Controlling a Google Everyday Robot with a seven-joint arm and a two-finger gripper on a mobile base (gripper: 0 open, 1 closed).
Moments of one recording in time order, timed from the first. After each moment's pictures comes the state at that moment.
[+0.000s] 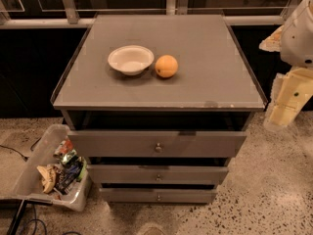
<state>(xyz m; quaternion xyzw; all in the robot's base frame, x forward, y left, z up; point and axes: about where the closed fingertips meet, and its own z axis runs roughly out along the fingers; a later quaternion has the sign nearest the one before) 0.438 -0.217 0.976 -0.60 0.78 -0.03 0.16</state>
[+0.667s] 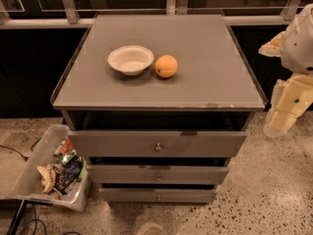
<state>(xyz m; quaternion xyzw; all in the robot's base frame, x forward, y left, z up) 0.433 -0.215 0.969 -0.61 0.78 -0.02 0.17</state>
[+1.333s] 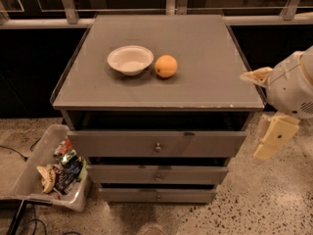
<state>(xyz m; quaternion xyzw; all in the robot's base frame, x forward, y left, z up) 0.421 -0.196 0.913 -0.63 0.74 0.03 0.23</state>
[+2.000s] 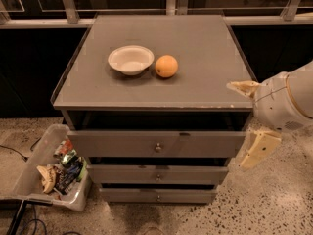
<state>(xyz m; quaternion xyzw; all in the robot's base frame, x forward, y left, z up) 0.427 -0.177 0.880 -0.66 0.70 0.04 0.28</state>
